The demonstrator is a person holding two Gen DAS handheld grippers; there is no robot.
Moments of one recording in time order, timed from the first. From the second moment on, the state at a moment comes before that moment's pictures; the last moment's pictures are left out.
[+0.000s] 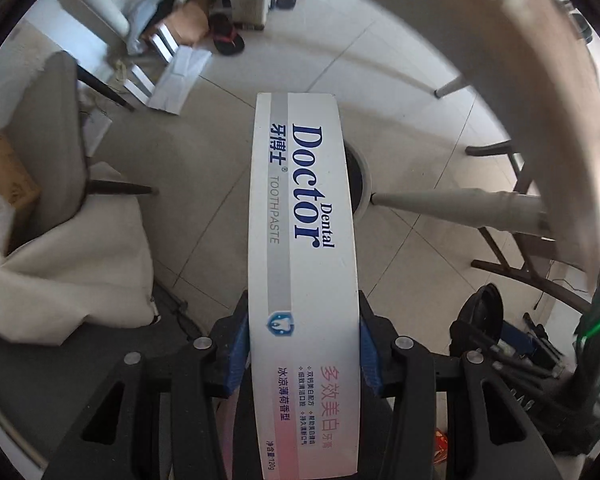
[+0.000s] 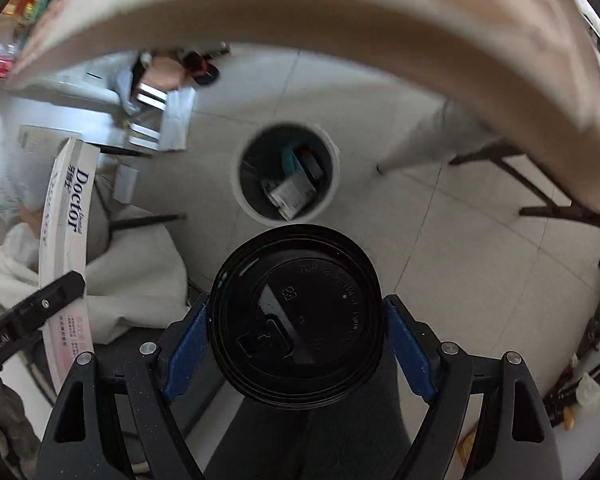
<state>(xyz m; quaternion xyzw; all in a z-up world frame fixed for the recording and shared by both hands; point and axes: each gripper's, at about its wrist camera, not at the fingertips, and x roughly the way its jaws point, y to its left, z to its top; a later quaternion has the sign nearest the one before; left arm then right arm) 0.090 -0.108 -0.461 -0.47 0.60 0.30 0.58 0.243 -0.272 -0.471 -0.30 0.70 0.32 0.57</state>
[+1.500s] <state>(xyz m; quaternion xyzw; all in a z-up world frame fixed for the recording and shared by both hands) 0.102 -0.075 -0.663 -0.40 0.64 0.34 0.56 0.284 -0.186 -0.736 -0.33 0.68 0.29 0.59</state>
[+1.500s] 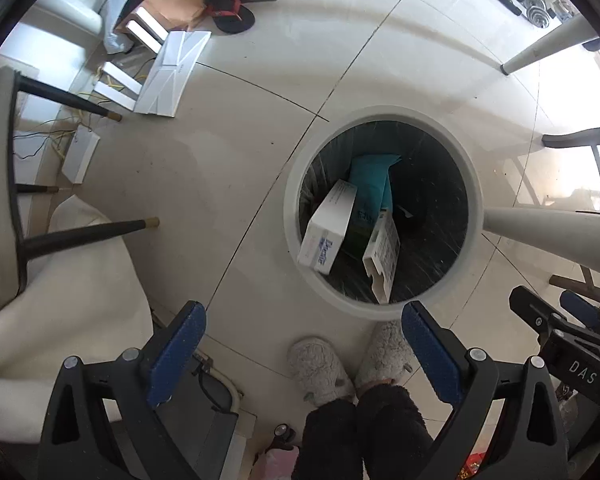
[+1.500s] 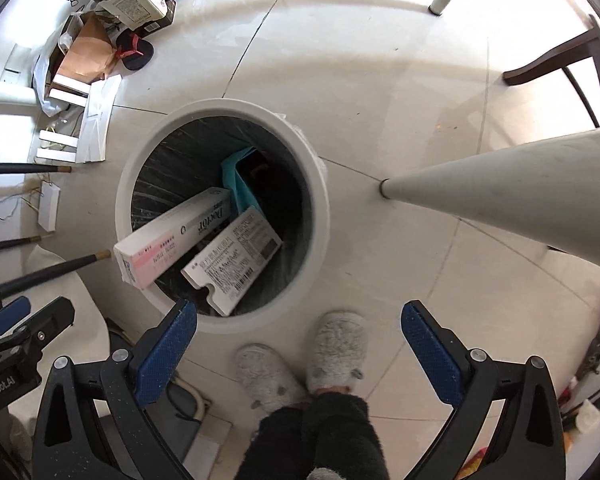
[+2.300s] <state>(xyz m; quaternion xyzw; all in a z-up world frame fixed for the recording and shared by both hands) 0.066 -0.158 -0.410 -0.37 0.61 0.35 0.60 0.247 -0.254 -0.460 -0.31 0.64 0.34 0.61</state>
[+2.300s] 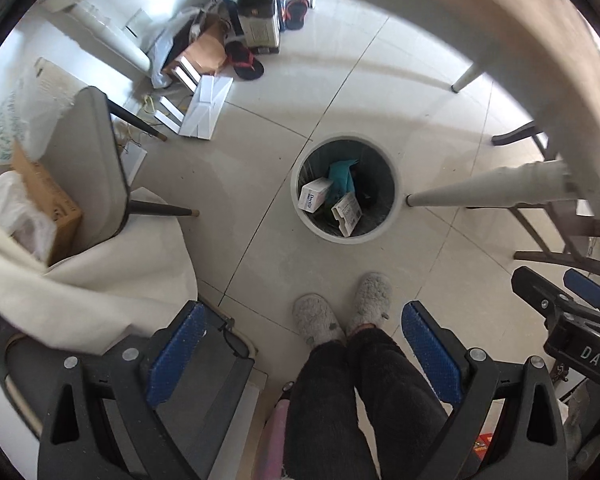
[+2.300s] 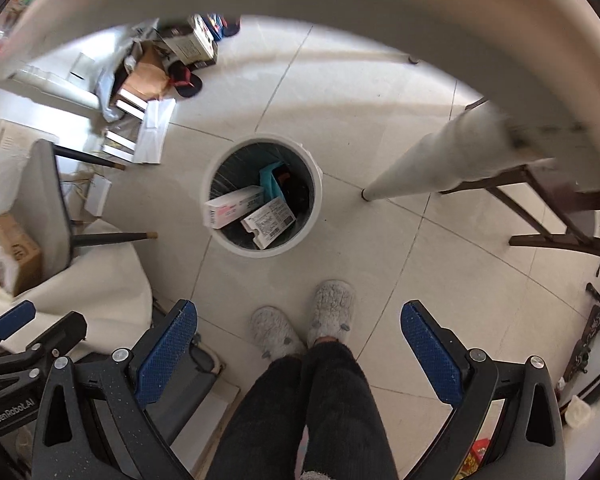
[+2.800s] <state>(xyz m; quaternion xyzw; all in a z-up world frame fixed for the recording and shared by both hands) 0.070 -0.150 -0.239 -0.28 0.55 0.43 0.66 0.248 -0.279 -0.257 -0.24 0.62 0.38 0.64</state>
